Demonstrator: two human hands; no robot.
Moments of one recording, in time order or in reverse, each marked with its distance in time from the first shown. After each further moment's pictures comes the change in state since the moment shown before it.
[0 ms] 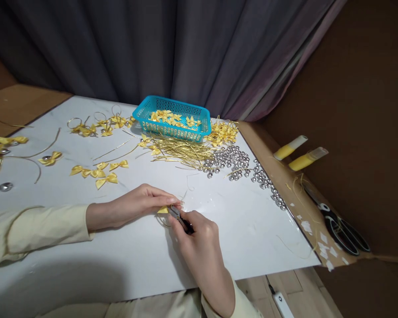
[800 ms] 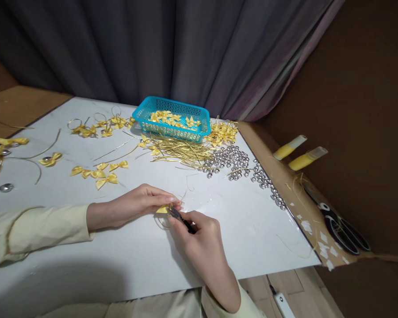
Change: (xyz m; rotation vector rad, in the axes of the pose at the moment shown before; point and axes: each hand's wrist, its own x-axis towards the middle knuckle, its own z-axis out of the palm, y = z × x) left_hand -0.001 0.001 0.000 -0.089 -0.029 -0.014; right_hand 0.002 0.003 -0.005 0.197 -0.121 0.173
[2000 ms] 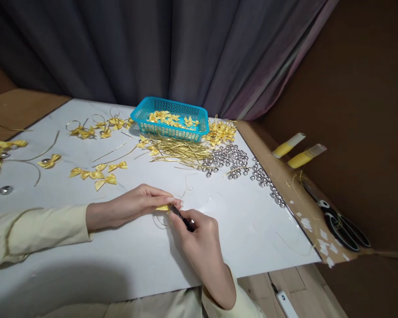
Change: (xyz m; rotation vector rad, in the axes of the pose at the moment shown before) left_hand 0.000 0.000 -0.001 -0.011 -0.004 -0.031; right_hand 0.001 -0.005 0.005 0.063 0.029 0.039
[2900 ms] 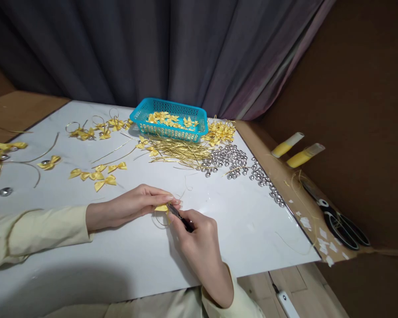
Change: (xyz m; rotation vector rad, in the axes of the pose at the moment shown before) left_hand 0.001 0.001 0.001 -0.045 -0.011 -0.012; right_hand -0.001 0.007 0.002 -0.036 0.027 -0.070
